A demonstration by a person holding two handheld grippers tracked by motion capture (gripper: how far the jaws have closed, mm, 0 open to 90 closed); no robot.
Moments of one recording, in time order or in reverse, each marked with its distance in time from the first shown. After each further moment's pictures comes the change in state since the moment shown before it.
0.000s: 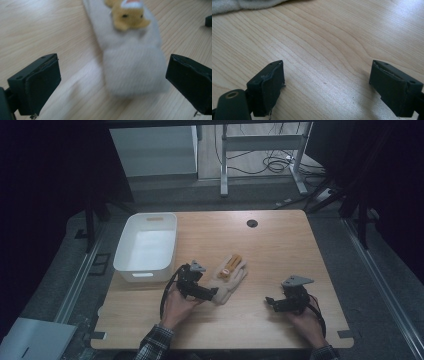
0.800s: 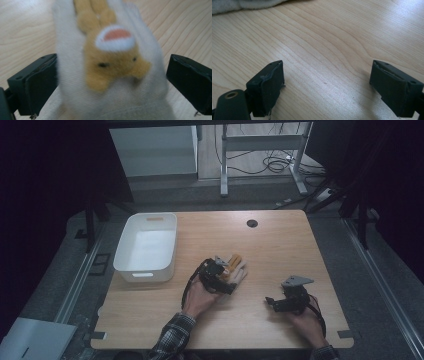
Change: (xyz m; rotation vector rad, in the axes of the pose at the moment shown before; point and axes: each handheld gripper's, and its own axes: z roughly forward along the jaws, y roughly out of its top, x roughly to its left) left arm -0.019 0.030 0.062 0.070 0.011 0.067; right arm 0.000 0.000 0.000 0.001 0.001 0.000
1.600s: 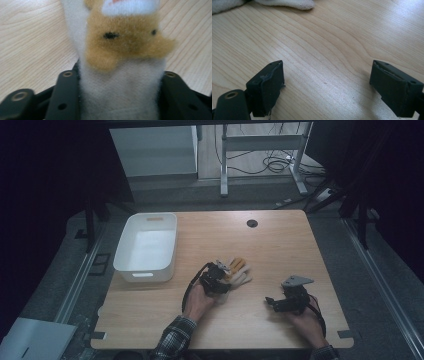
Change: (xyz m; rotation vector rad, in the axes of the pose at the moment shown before) left arm -0.006 -0.005 -0.004 0.047 -0.005 -0.007; right arm 0.000 0.000 0.000 -0.001 -0.001 -0.001
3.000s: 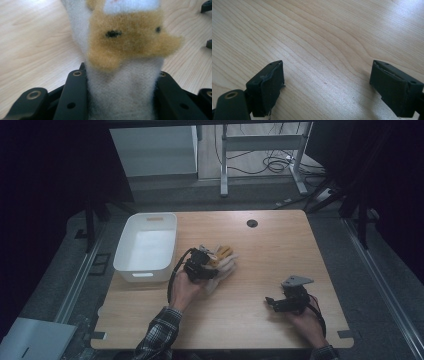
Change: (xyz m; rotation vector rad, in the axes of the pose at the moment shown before) left arm 0.038 0.016 -0.064 -0.034 0.003 -0.095; right arm 0.000 0.000 0.000 -0.001 0.001 -0.003
